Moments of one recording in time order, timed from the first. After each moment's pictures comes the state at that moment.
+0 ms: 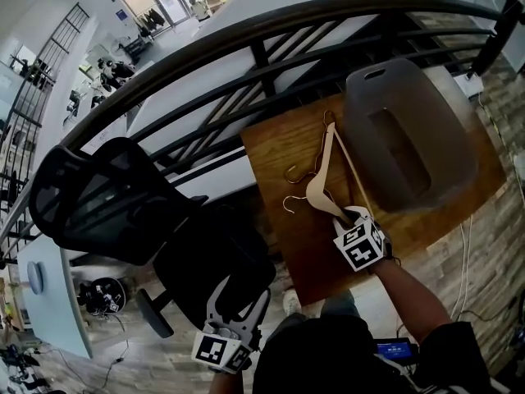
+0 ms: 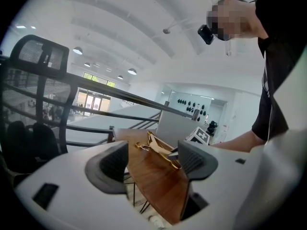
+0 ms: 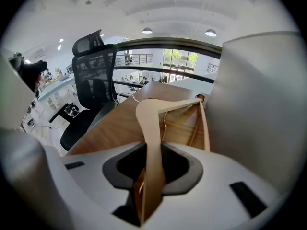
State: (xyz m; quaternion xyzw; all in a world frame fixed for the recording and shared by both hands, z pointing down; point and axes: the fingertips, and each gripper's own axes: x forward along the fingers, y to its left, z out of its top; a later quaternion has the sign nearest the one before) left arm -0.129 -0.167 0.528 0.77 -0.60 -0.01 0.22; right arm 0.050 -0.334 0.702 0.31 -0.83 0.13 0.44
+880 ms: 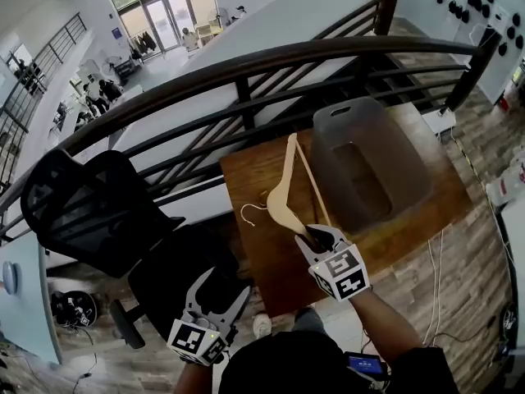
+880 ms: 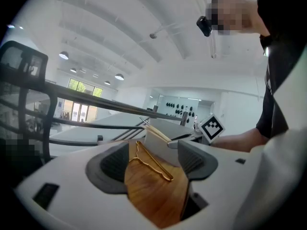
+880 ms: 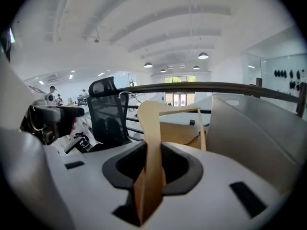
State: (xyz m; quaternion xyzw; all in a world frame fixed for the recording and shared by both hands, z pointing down) left arm -0.108 -0.184 0.496 0.82 -0.54 0.01 0.16; right arm 0.022 -0.304 0.555 0.31 -0.90 0.13 0.26
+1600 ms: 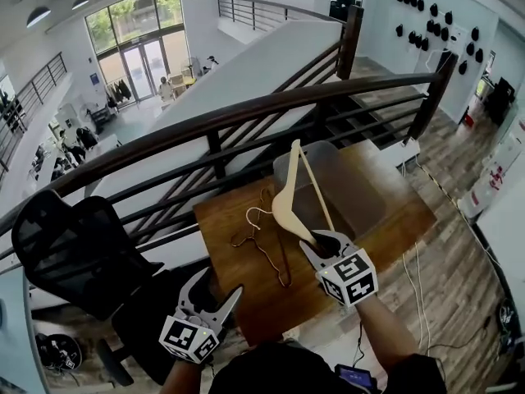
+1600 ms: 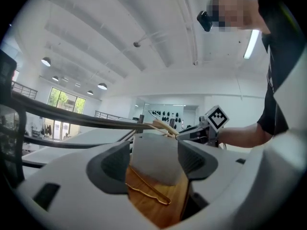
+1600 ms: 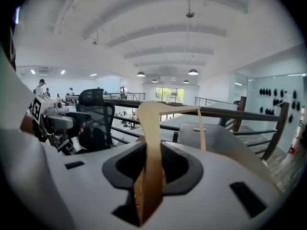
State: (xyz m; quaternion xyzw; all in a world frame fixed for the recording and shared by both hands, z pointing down) left arm -0.069 -0.241 0.434 0.87 -0.48 -0.02 0.09; right arm 0.102 -0.339 0.442 0.39 -0.89 0.06 0.23
